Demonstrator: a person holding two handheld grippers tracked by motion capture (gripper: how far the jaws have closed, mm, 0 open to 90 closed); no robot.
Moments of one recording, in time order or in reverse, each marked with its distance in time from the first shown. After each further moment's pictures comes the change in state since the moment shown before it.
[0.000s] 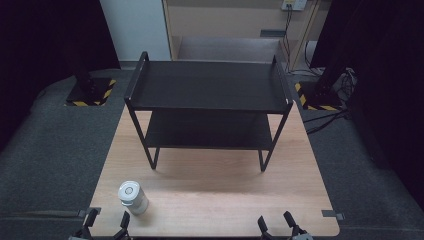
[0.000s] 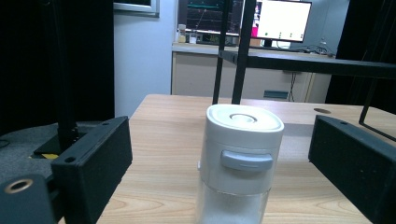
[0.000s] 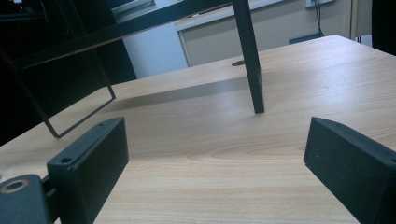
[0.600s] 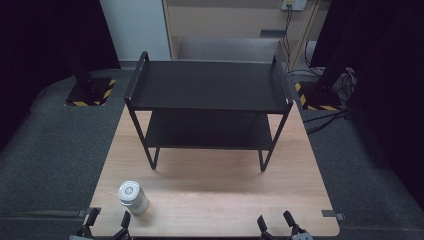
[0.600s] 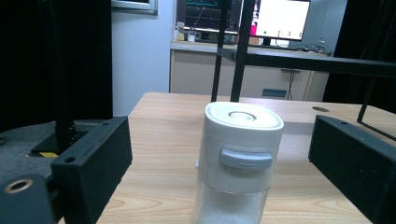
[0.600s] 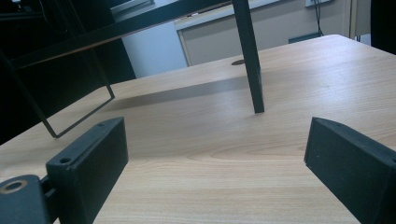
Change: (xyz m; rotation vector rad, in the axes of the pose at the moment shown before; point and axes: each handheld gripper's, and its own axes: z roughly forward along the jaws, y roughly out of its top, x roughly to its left) left arm 0.001 0.000 0.002 0.005 -0.008 -0.004; right arm 0.001 0.000 0.002 0.002 -0.002 -0.001
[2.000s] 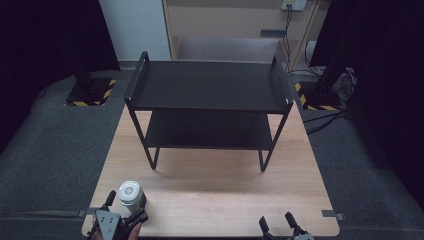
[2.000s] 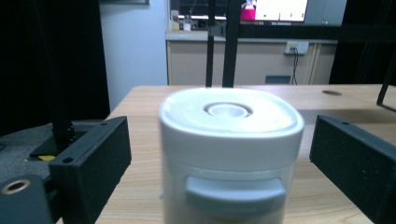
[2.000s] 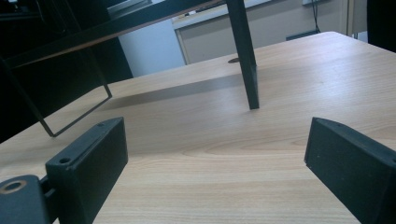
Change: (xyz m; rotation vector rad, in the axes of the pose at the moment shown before) left arm -0.019 -0.016 0.066 0.050 -0.006 0.072; right arm -0.005 -0.003 -0.003 0.003 -0.011 0.010
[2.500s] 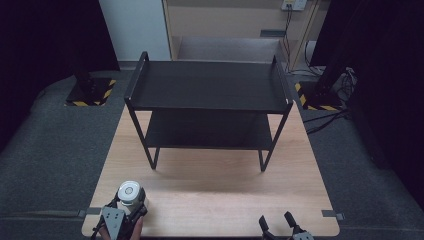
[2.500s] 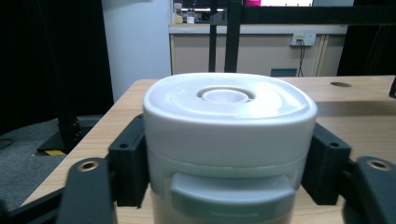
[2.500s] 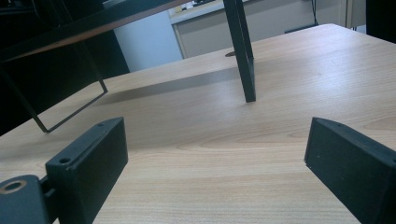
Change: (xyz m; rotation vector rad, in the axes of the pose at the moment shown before) left arm -0.005 -0.001 0.004 0.018 0.023 -0.005; right arm -0.003 -0.002 0.005 0.021 -0.003 0.002
